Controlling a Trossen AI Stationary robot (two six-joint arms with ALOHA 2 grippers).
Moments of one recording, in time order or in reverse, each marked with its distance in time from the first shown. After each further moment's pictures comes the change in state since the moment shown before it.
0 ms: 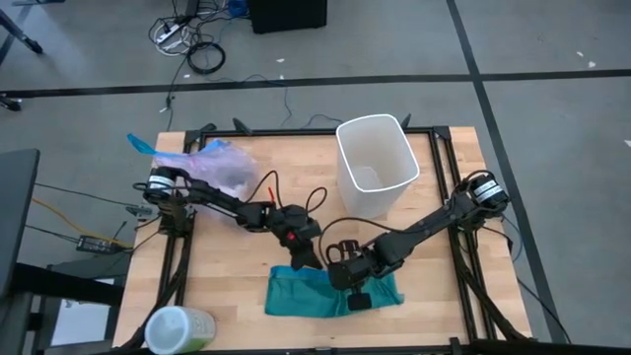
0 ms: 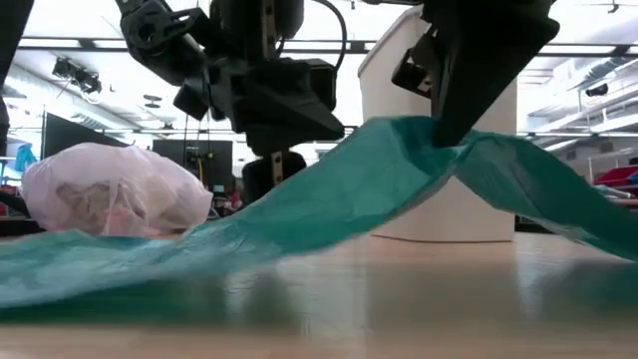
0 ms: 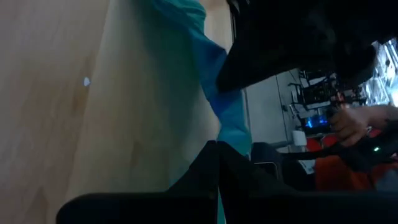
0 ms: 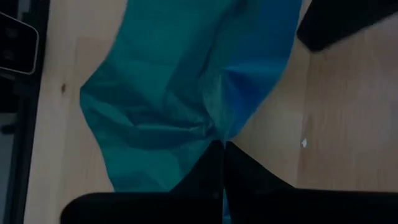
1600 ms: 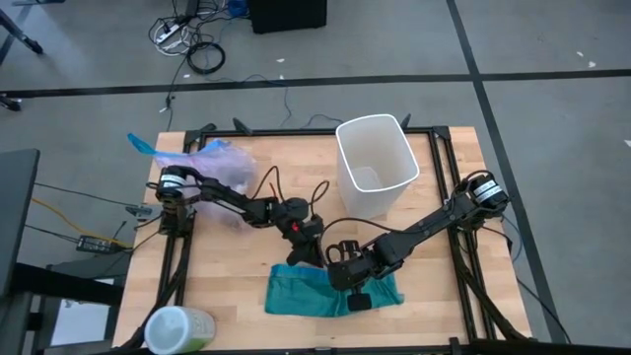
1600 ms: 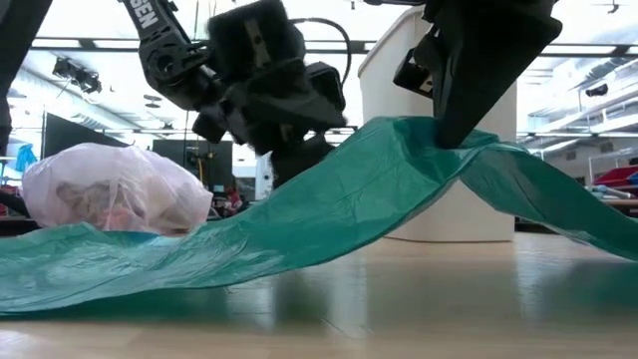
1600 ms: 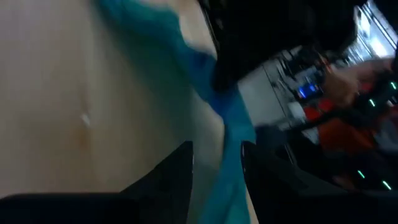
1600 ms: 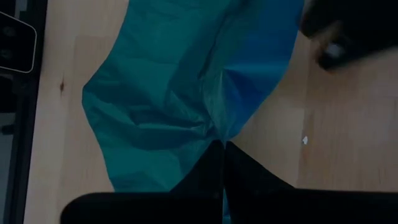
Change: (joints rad) left arm 0.061 0.082 0.000 0.126 0.159 0.235; right arm 0.005 0.000 -0.001 -0.005 0.002 0.010
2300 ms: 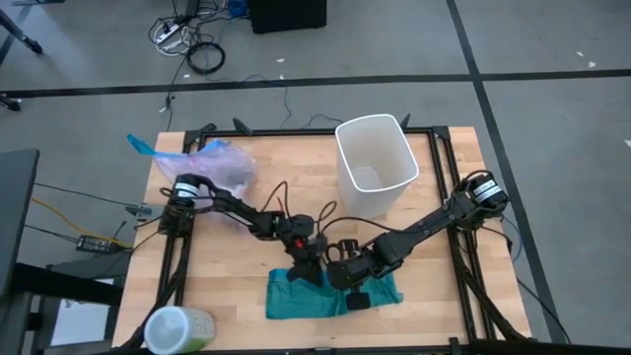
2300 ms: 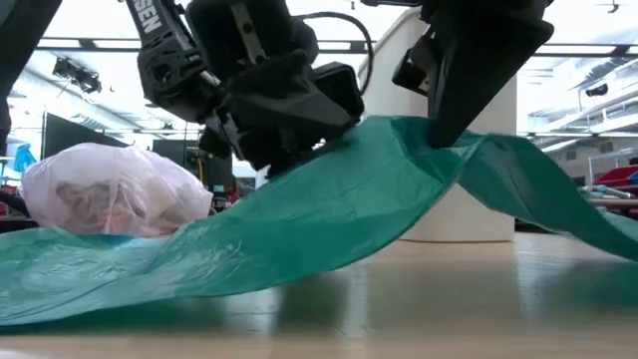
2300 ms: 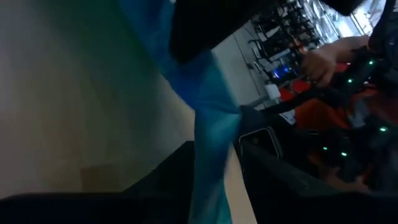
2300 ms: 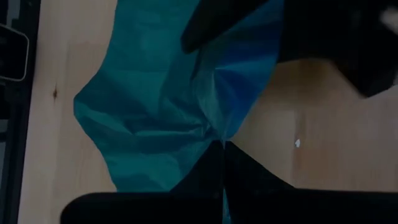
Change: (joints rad) left arm -0.084 0.133 0.077 0.086 0.054 -0.067; right arm -0.003 0.000 0.000 0.005 0.023 0.005
